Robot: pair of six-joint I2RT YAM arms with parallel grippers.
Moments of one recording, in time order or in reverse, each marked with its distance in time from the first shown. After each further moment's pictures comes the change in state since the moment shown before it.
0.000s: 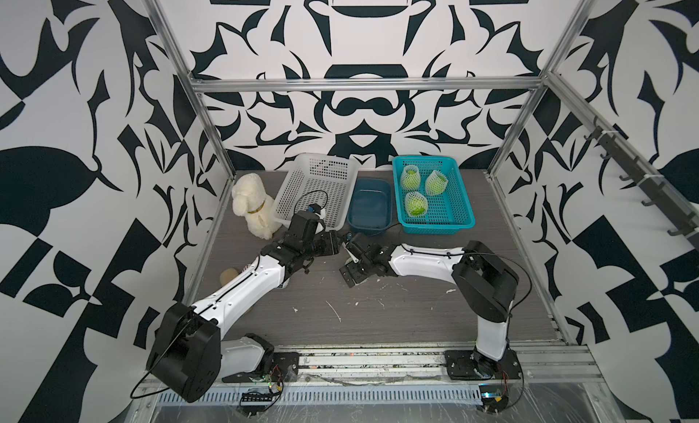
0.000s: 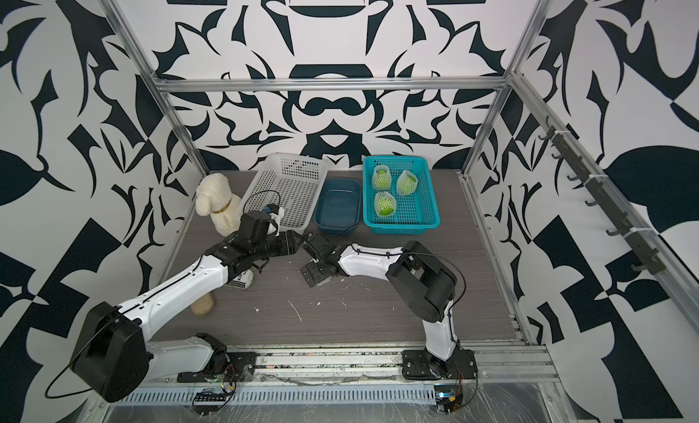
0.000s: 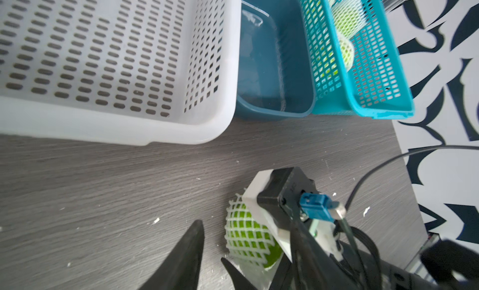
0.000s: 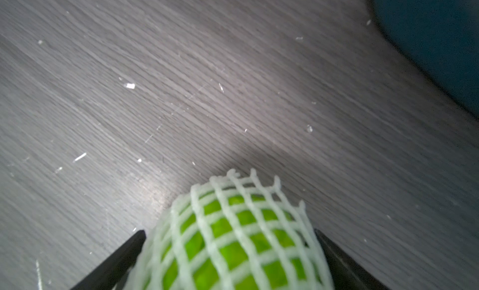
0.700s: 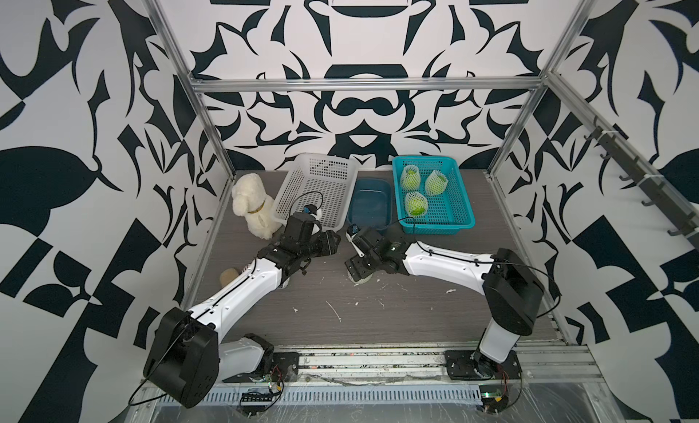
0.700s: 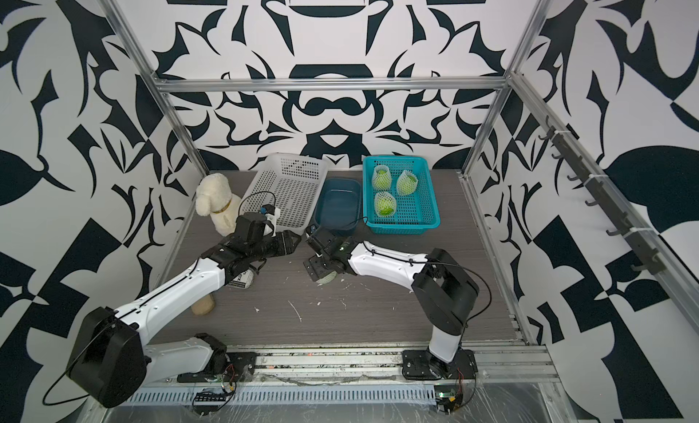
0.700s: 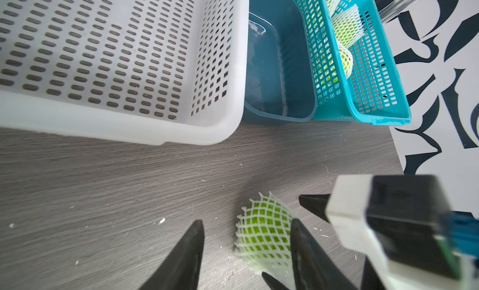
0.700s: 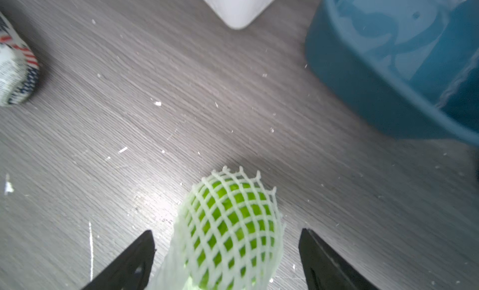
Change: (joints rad) left arm 0.025 -0.014 -0.033 0.023 0.007 -0.009; right arm 0.005 -0.127 0.000 -0.089 0.039 0.001
